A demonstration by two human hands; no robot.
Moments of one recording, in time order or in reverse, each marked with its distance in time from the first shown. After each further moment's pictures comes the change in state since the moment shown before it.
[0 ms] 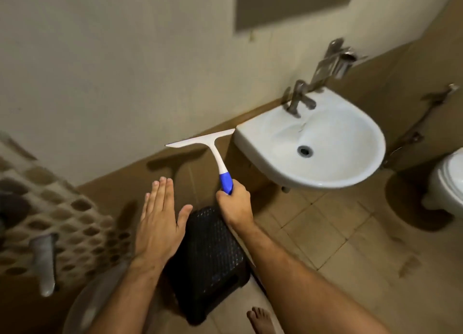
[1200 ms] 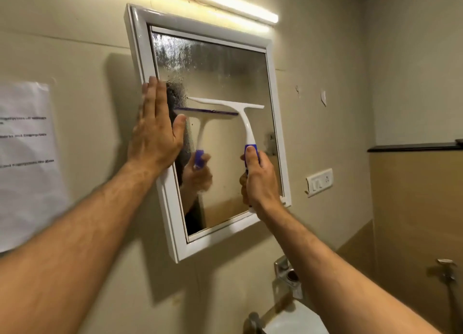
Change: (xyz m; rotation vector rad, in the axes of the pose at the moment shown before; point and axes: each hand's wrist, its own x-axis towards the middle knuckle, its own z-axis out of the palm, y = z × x) left_hand 0.388 0.386 -0.437 0.001 1.141 0.509; right_hand 0.161 -0.393 -0.422 0.614 0.216 -0.796
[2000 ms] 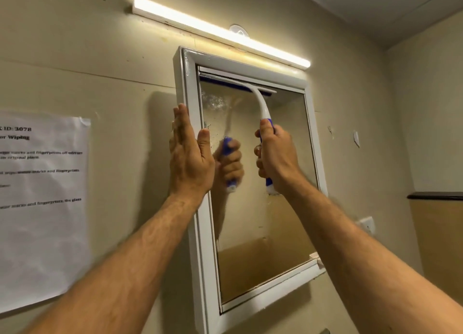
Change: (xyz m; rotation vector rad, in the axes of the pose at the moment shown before) left_hand 0.025 -0.019 0.032 -0.339 0.251 -0.179; right_hand 0.092 -0.080 0.078 -0.035 -0.024 -0.243
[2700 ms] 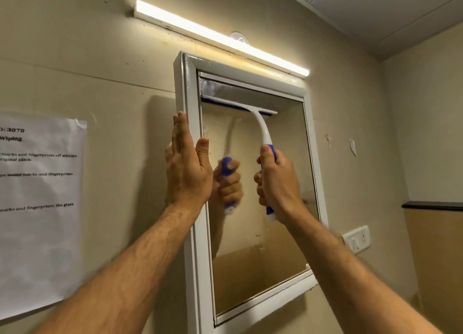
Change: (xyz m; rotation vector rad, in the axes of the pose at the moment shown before) left_hand -0.006 0.003 -0.002 0.004 0.044 -0.008; right_hand -0.021 0.024 -0.008 0.004 -0.025 0.013
